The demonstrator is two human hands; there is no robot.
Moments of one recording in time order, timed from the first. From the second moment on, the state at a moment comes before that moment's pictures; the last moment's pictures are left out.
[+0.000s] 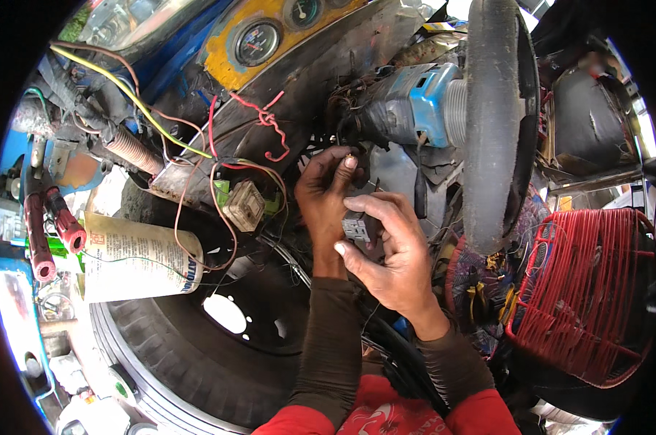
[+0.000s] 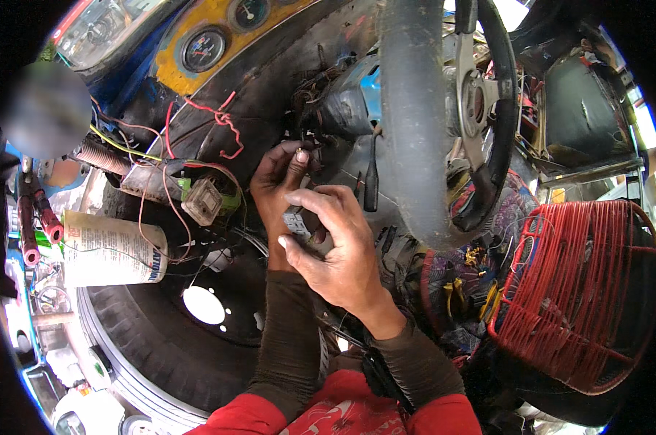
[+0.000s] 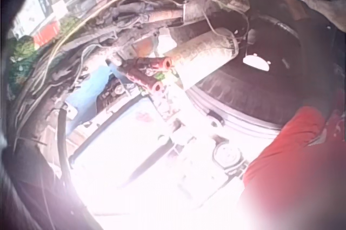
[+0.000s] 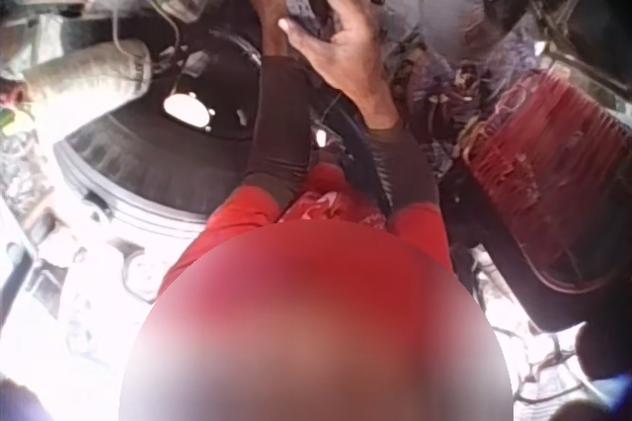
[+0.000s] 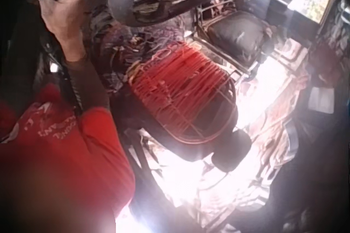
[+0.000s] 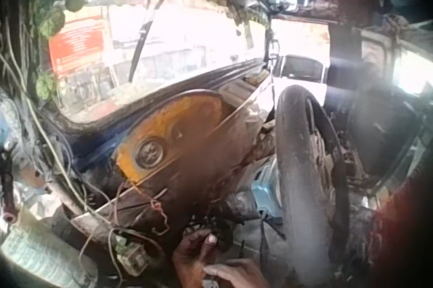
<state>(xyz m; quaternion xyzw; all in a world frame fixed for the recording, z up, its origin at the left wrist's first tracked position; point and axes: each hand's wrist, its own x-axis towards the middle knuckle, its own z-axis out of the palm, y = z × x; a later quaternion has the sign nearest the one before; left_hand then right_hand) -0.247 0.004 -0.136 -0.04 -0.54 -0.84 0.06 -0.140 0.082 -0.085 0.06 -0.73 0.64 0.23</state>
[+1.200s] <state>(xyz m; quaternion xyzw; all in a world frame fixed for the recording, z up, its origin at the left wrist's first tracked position) -0.252 -0.015 -0.148 -0.03 -0.63 -0.77 0.06 -0.201 0.071 -0.124 -0.04 -0.64 0.72 0.25</state>
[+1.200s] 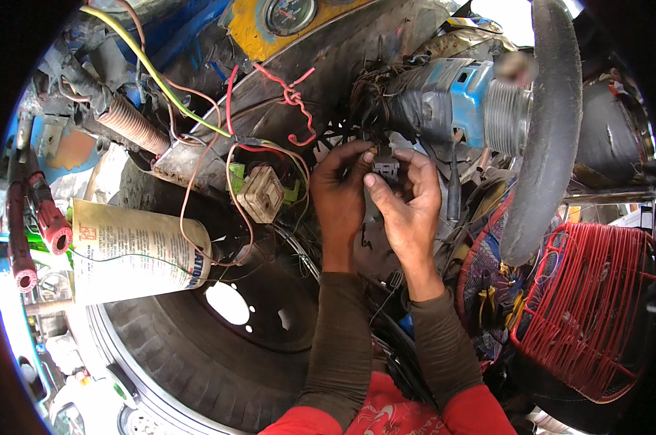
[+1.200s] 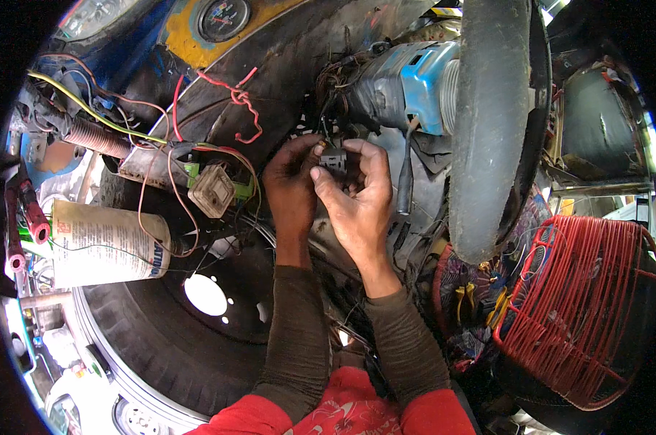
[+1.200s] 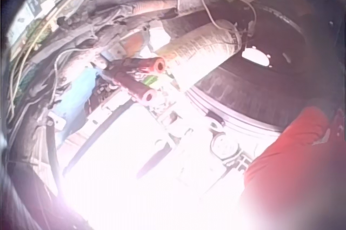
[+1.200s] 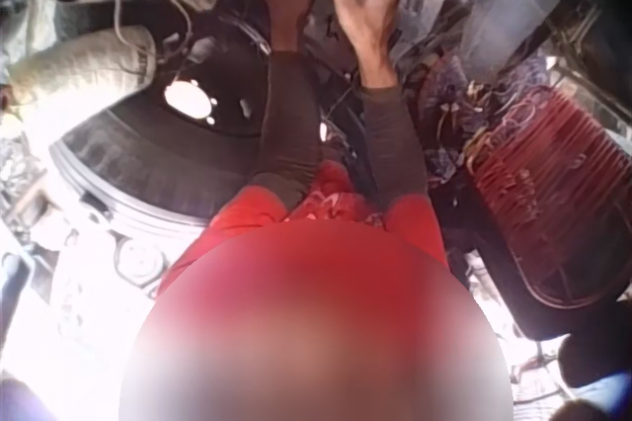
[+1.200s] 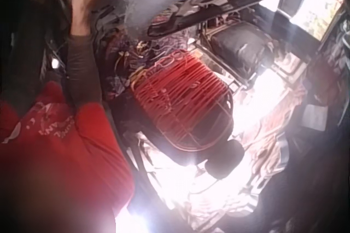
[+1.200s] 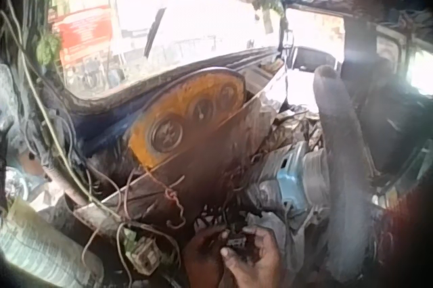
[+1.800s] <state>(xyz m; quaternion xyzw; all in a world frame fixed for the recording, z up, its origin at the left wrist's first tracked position) -0.250 -0.014 -0.144 -0.04 -0.63 -0.77 0.08 -0.199 0.079 -0.123 -0.04 -0.67 0.71 0.22</state>
